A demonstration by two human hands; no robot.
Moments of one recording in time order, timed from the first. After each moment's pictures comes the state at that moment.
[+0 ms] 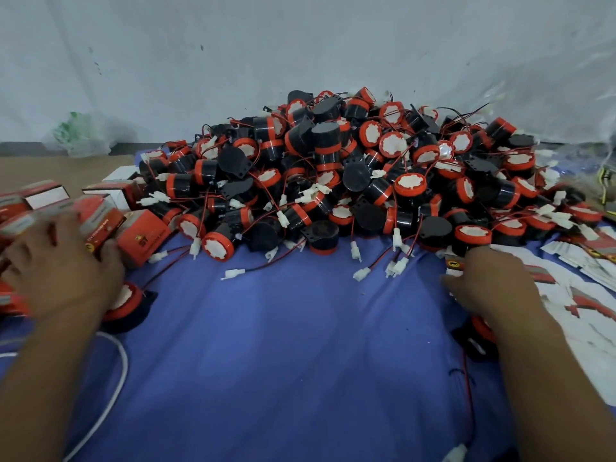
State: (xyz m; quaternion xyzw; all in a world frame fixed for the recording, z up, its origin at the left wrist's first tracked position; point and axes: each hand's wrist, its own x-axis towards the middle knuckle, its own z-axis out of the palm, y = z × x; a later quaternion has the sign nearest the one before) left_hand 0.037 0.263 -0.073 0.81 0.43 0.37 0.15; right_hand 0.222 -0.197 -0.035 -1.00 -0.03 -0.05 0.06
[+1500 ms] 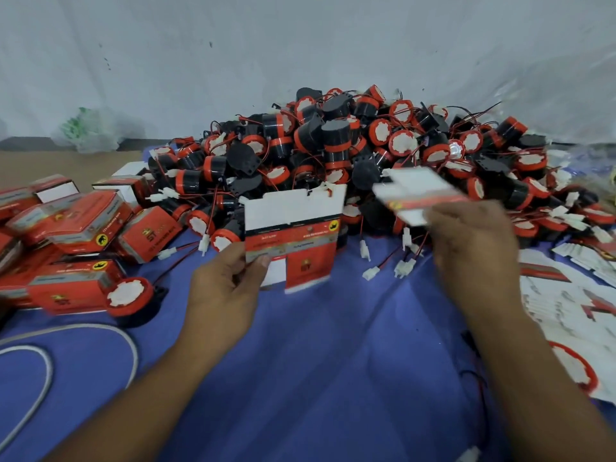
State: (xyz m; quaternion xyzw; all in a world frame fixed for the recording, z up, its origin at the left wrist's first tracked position) left_hand 0.063 0.100 -0.073 0.78 0.08 0.35 0.52; right_hand 0.222 -0.169 -0.028 -0.86 -0.30 -0.38 0.15
